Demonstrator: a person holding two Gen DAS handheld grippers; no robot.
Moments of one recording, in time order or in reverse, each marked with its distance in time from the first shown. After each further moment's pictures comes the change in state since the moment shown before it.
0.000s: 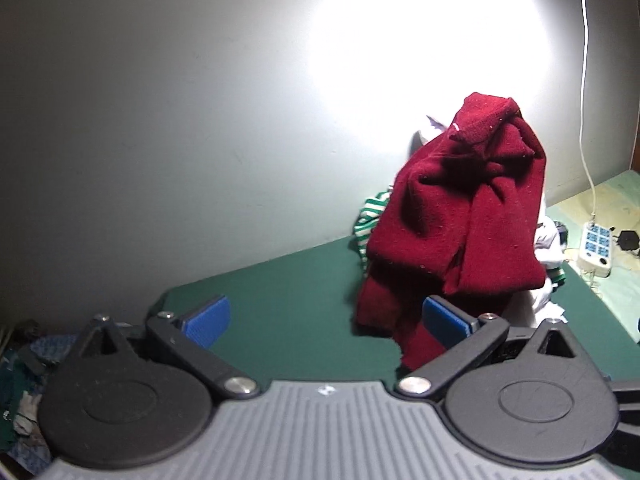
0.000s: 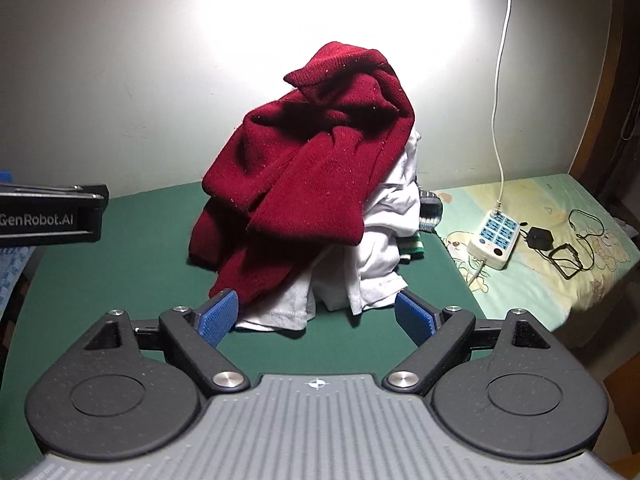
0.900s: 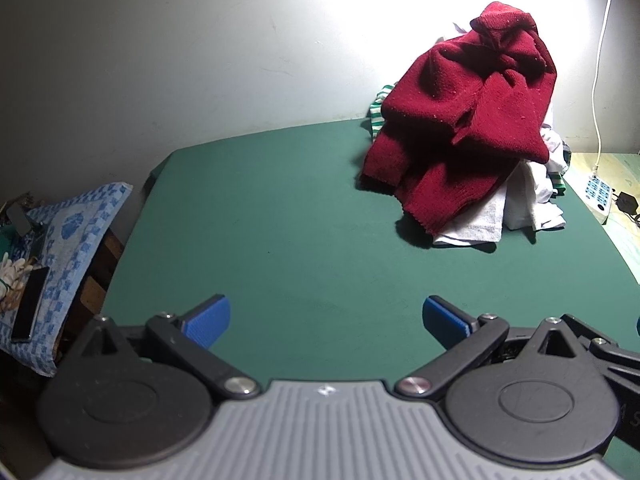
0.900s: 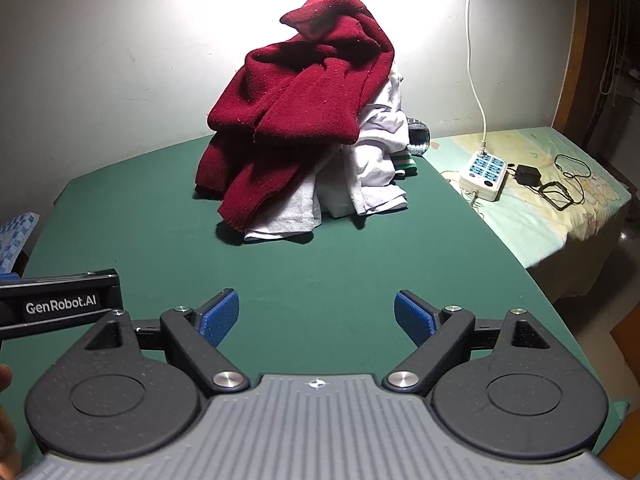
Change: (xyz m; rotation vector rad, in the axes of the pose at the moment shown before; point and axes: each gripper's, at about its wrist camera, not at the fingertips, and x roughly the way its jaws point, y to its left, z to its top) left arm -0.023 0.013 -0.145 -0.159 0.172 0.000; right arm -0.027 0.025 -0.111 0.046 0.029 -0.030
